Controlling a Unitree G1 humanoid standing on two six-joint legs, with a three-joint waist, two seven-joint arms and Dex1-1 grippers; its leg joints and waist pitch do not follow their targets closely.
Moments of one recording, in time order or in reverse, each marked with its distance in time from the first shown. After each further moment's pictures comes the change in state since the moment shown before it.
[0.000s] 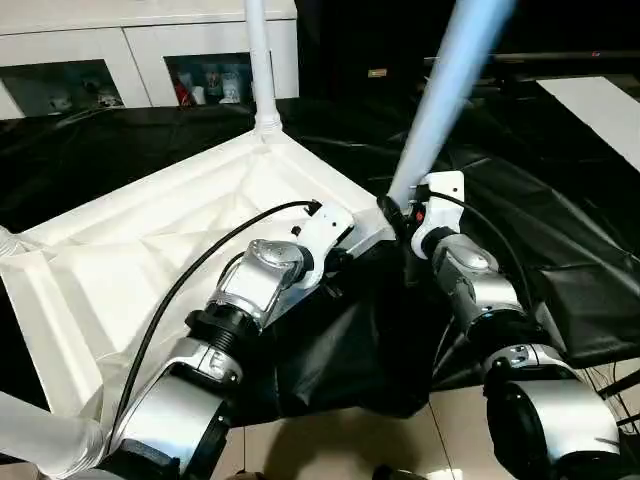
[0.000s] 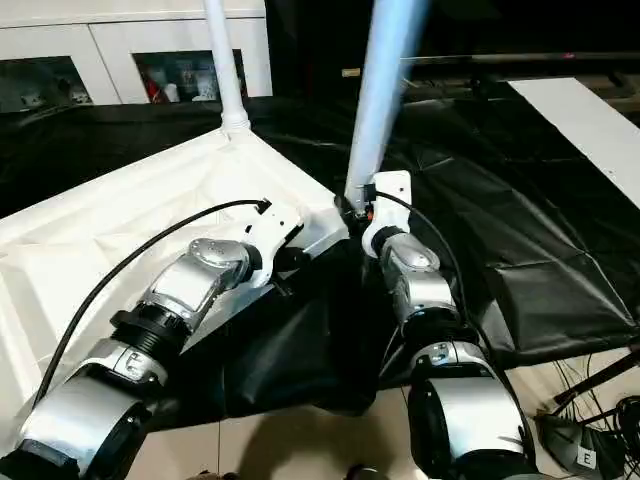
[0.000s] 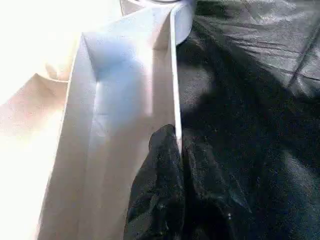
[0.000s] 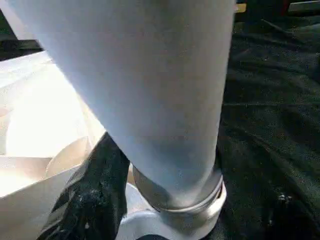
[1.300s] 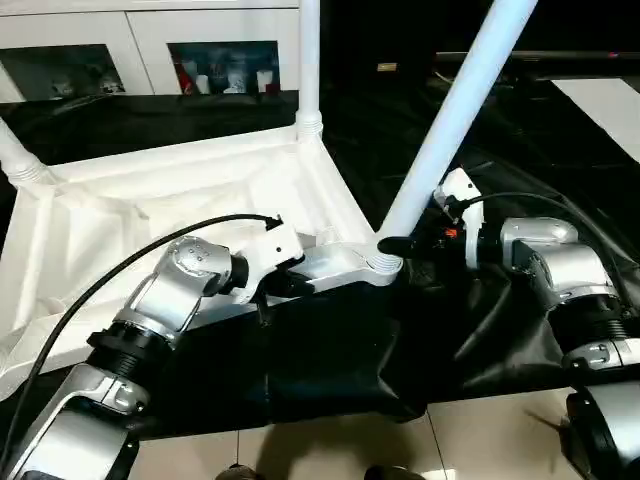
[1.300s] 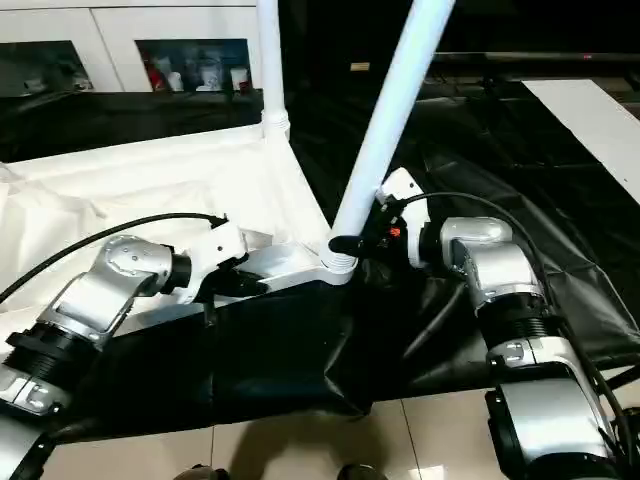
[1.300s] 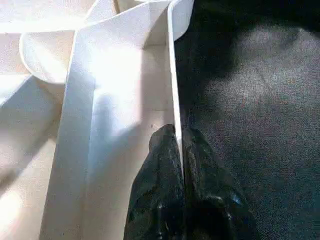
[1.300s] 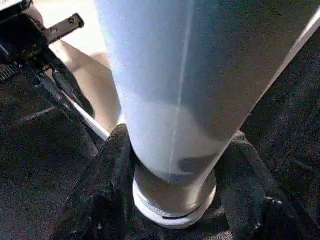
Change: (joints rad) left arm 0.165 0.370 -0.104 -0.304 -0.045 -0.146 -0.497; right arm 0.036 -0.333 0.248 -0.306 0.011 0.343 0.851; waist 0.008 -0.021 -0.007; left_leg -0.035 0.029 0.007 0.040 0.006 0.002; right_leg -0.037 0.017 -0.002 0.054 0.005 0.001
